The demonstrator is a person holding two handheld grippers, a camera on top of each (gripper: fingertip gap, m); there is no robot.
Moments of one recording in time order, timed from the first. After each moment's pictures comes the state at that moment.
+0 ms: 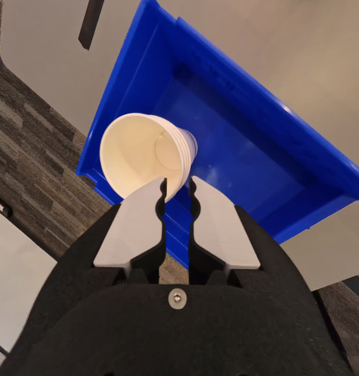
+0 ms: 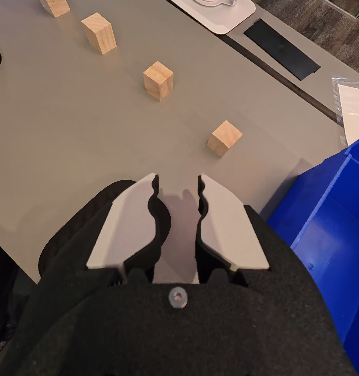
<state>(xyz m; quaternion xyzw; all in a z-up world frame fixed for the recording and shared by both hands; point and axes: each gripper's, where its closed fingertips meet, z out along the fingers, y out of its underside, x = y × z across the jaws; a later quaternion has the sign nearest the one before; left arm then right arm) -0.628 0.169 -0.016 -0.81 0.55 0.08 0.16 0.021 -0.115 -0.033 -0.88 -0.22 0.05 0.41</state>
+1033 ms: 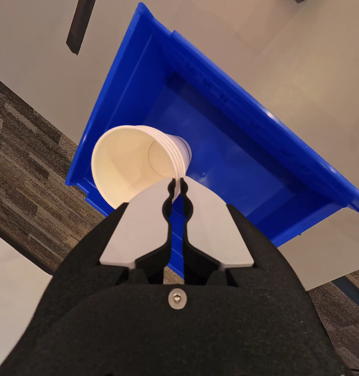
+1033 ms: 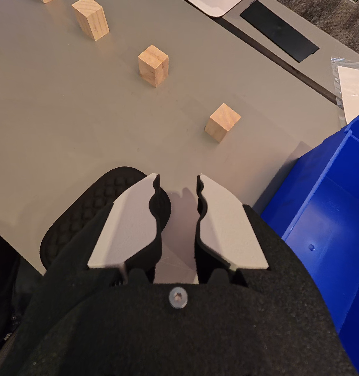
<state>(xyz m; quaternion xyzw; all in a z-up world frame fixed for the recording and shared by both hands) -0.617 0.174 -0.022 -0.82 0.55 0.05 0.15 0.032 -0.132 -0.040 -0.89 -0.21 0.05 0.40</state>
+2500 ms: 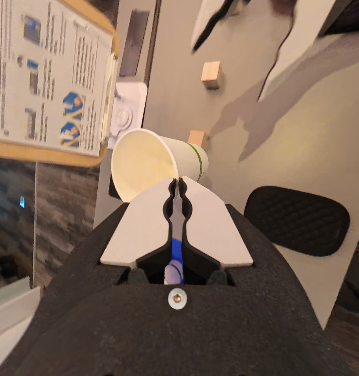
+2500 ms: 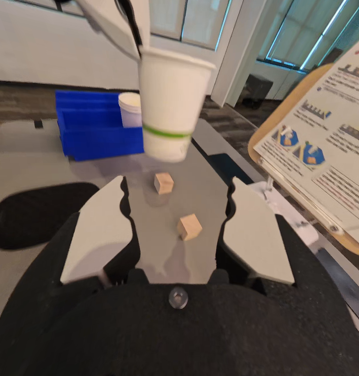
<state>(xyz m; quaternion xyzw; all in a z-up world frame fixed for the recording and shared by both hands) -0.346 0.037 0.141 -0.60 0.73 -0.03 0.33 -0.255 0.017 0.085 -0.69 -0.38 0.16 0.60</state>
